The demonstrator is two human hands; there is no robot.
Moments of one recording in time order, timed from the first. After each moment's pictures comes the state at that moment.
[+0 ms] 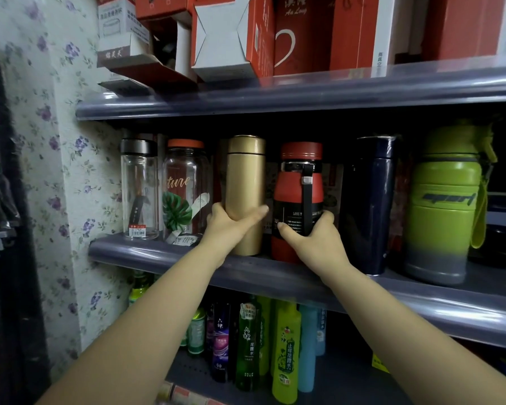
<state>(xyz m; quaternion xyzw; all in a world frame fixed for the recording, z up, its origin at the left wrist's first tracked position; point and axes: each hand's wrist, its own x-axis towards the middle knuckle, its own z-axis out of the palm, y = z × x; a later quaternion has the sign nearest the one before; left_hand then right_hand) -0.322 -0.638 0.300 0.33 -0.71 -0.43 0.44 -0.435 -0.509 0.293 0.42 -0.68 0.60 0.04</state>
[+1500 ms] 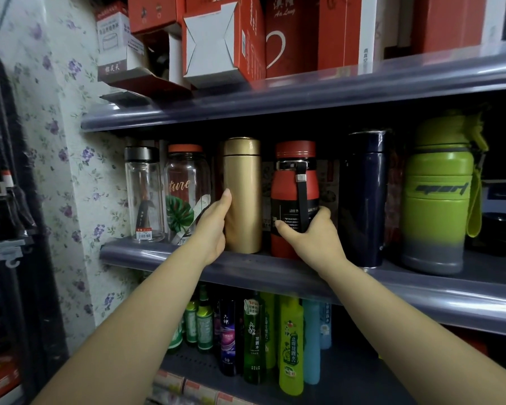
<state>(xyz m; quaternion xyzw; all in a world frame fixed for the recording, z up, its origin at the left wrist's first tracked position) -0.312 -0.639 0.309 0.16 -0.58 -0.65 0.45 -0.436 -0.507 0.293 0.42 -0.67 0.61 0.03</state>
